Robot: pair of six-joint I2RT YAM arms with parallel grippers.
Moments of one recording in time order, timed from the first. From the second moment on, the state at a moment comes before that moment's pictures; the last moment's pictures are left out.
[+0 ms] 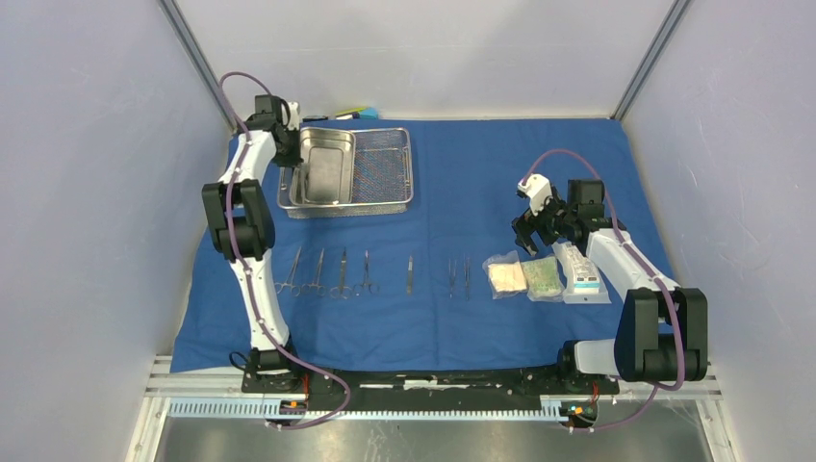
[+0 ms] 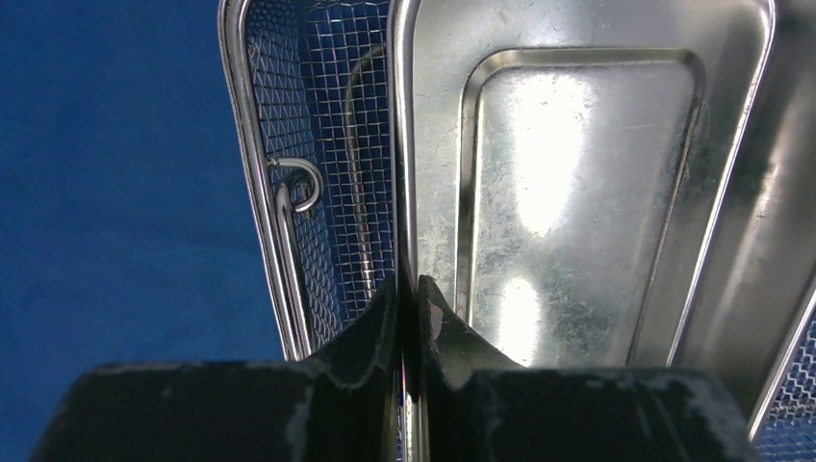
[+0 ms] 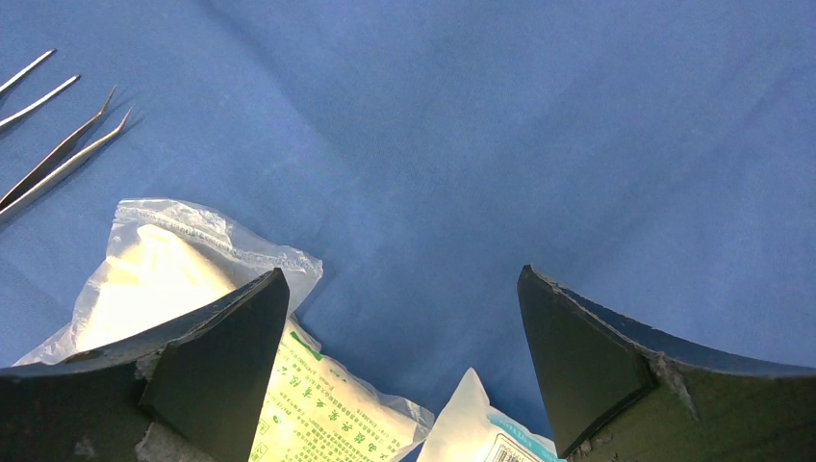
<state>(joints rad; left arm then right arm) 0.09 2.23 1.94 -0.67 0.10 0.07 0.00 1.34 0.78 -0.29 -0.48 -0.66</state>
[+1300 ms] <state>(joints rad) 0.10 2.39 2.19 -0.94 0.09 0.11 0.00 1.33 0.77 -0.29 -0.49 -0.65</state>
